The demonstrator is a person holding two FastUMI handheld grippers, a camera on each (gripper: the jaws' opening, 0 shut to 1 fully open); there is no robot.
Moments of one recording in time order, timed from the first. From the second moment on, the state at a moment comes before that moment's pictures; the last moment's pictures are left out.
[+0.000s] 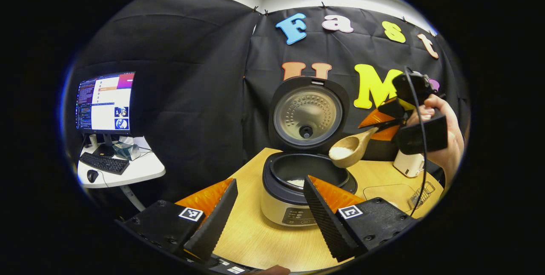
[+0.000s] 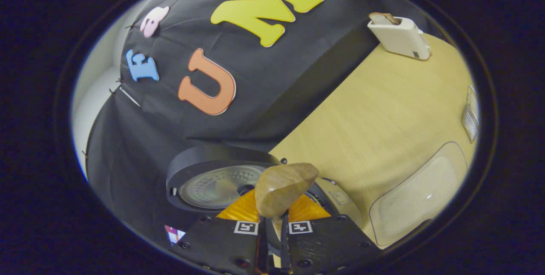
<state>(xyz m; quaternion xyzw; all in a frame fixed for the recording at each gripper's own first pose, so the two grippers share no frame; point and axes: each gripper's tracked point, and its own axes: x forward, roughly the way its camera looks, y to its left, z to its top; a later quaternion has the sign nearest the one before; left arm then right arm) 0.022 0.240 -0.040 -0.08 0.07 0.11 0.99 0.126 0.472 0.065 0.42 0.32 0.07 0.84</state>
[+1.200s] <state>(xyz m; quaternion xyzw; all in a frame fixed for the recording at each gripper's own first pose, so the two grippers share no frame) 0.021 0.251 -0.057 -0.04 0.10 0.15 0.98 0.140 0.531 0.092 -0.10 0.17 0.12 0.97</state>
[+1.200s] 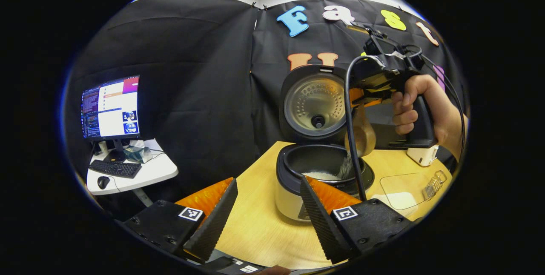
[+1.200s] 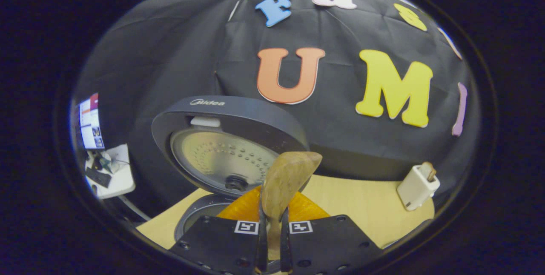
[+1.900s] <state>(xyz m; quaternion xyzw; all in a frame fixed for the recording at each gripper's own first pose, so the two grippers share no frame) 0.030 0.240 -0.067 -0.01 0.11 0.15 0.98 0.089 0.581 0.113 -0.29 0.07 0.14 0.95</state>
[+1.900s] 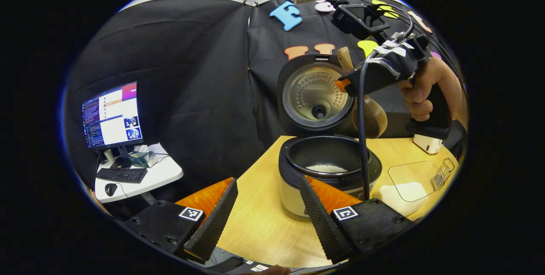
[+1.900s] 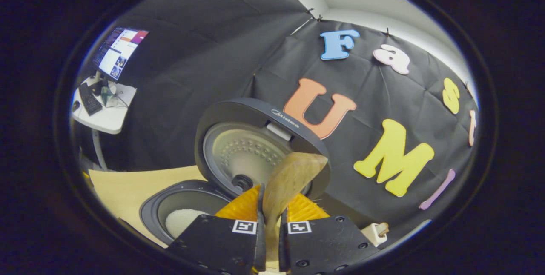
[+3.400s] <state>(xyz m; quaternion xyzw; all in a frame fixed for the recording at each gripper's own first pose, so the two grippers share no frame) 0.034 0.153 -0.019 -0.01 0.05 0.06 1.00 0.071 0.131 0.063 -0.07 0.12 -0.07 0.99</state>
